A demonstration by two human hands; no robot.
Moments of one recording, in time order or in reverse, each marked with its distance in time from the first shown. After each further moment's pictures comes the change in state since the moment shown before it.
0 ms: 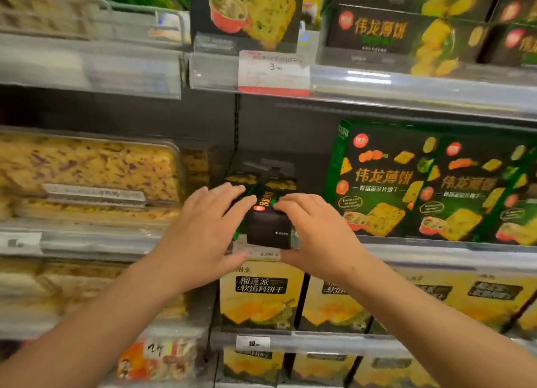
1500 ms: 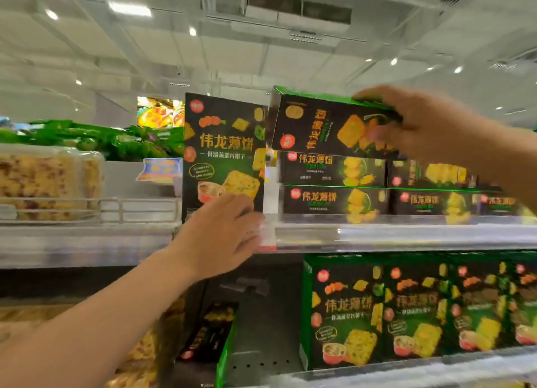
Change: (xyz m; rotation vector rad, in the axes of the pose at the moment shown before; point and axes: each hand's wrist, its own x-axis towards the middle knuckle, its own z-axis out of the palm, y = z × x) left_hand 0.150 -0.043 -0.133 0.128 0.538 0.372; right_hand 0.078 0.083 -0.334 -0.113 0.361 0.108
